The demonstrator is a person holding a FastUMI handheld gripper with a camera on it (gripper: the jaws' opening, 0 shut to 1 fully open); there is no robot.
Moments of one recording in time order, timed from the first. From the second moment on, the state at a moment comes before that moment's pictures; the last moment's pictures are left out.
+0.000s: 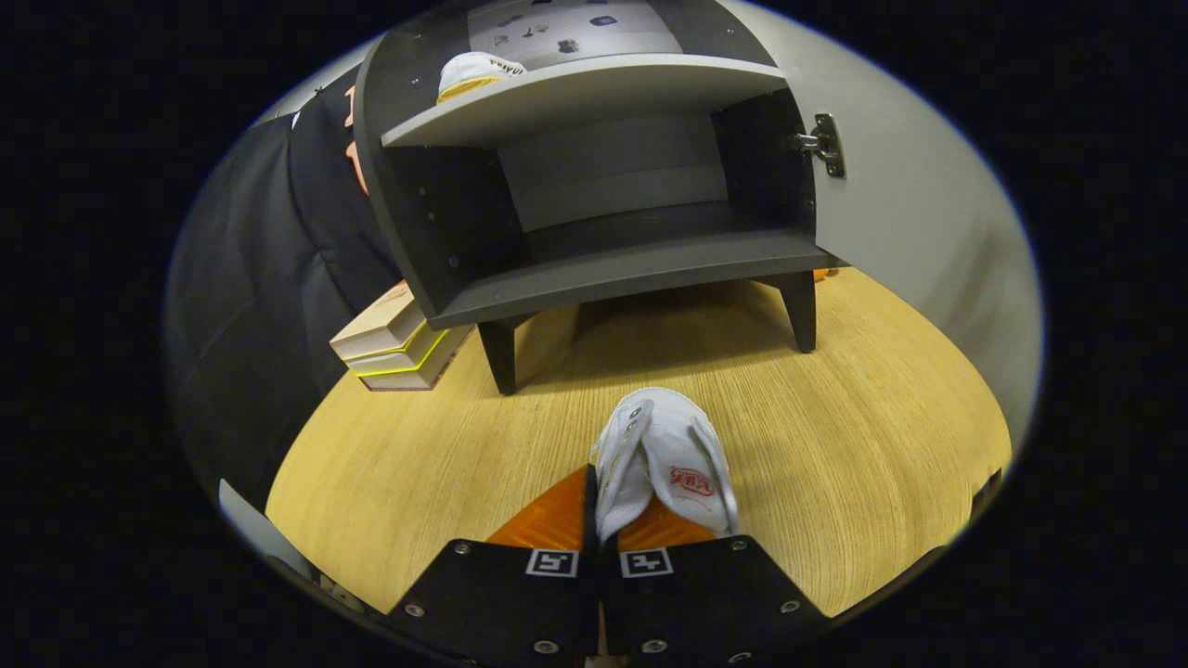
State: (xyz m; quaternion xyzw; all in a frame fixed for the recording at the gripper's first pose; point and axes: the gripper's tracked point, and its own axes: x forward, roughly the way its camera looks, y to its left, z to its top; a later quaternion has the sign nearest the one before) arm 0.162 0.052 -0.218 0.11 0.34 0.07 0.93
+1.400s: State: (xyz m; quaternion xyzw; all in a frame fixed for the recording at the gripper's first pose) arm 0.288 0.035 0.093 0.02 0.20 0.02 0.98
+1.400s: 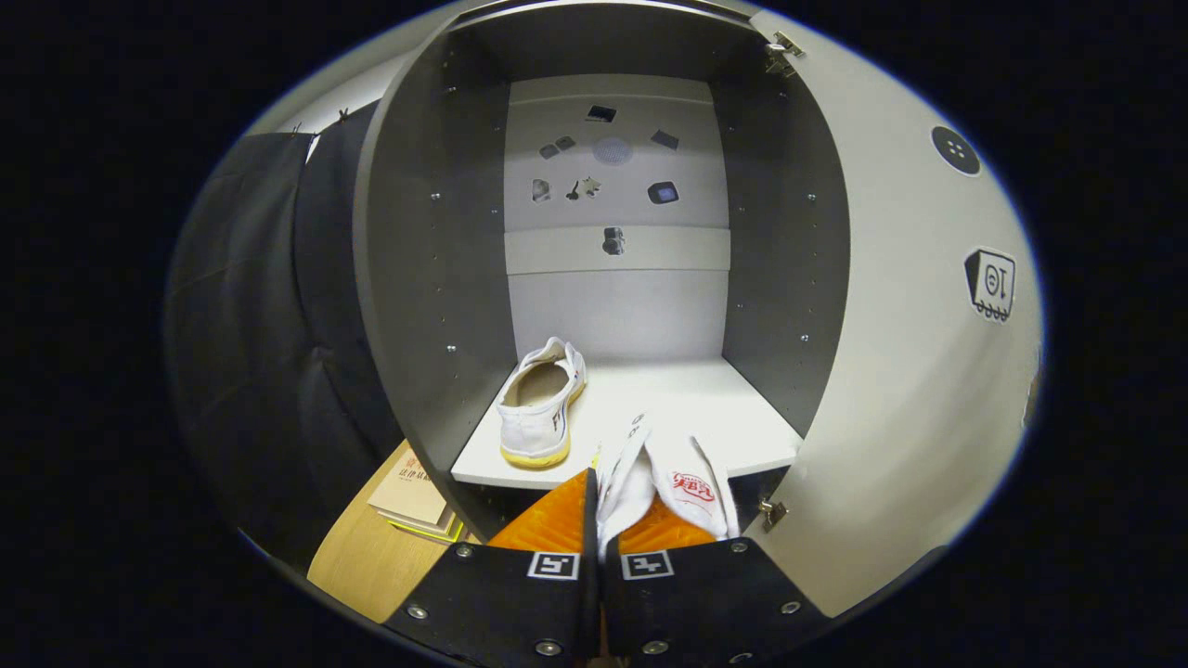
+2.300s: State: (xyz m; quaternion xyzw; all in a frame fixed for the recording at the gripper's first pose) arm 0.468 0.015 0.044 -0.02 0.24 0.07 0.97
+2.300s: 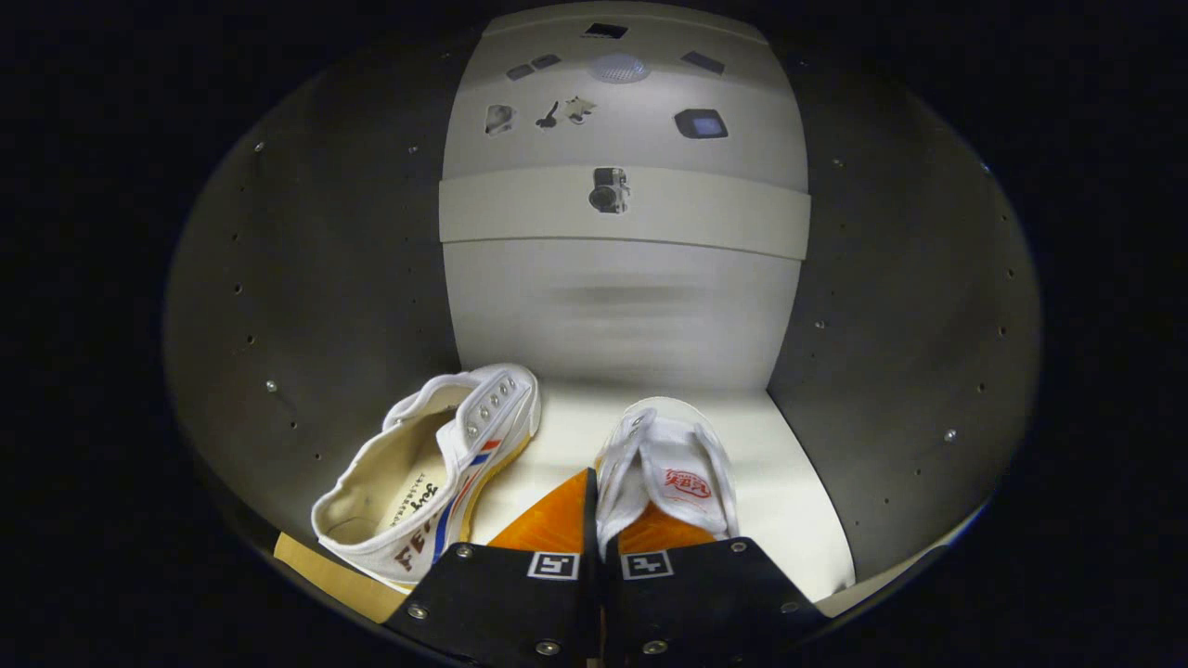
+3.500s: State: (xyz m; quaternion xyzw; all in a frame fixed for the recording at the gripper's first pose) arm 0.408 0.006 0.101 0.02 0.21 0.02 0.98
